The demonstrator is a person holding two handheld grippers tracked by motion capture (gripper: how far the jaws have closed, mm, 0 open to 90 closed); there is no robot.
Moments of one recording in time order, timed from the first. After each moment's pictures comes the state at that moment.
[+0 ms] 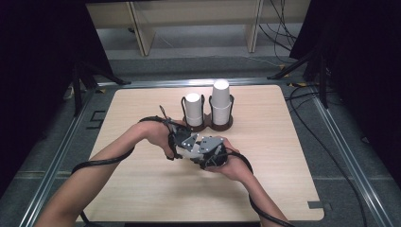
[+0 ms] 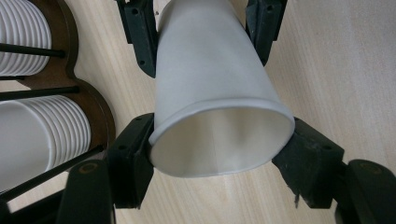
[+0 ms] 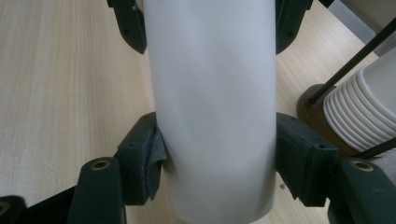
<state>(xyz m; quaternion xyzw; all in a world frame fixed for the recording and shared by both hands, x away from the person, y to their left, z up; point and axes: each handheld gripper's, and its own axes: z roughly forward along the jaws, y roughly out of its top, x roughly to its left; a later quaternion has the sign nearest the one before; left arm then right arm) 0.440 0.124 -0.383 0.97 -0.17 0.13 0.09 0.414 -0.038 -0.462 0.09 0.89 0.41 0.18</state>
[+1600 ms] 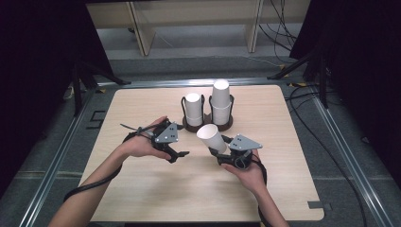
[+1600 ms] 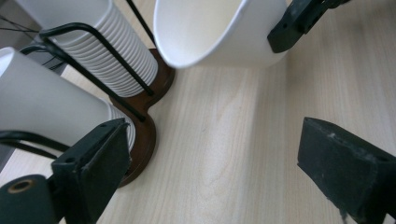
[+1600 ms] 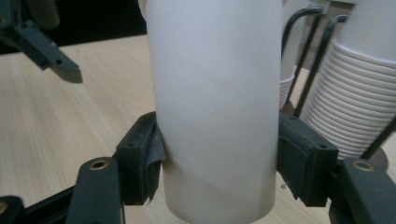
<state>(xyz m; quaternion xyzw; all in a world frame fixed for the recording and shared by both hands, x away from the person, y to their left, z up) 0.429 0.180 -0.408 0.89 0.04 0.20 0.40 0.396 -0.108 -0.462 0.27 0.76 0.54 0.22</state>
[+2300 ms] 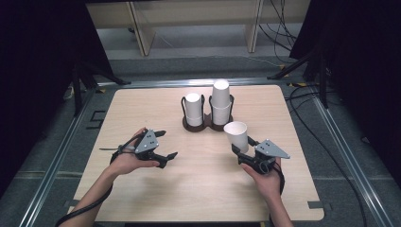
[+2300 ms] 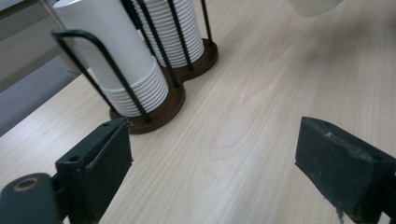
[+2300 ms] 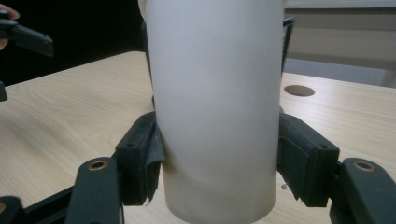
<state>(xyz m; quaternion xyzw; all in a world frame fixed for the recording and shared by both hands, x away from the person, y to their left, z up) 0.402 0.230 -0.443 0.82 0.19 0.25 0.48 0.376 -0.168 -0.468 0.37 0.69 0.56 0.26</state>
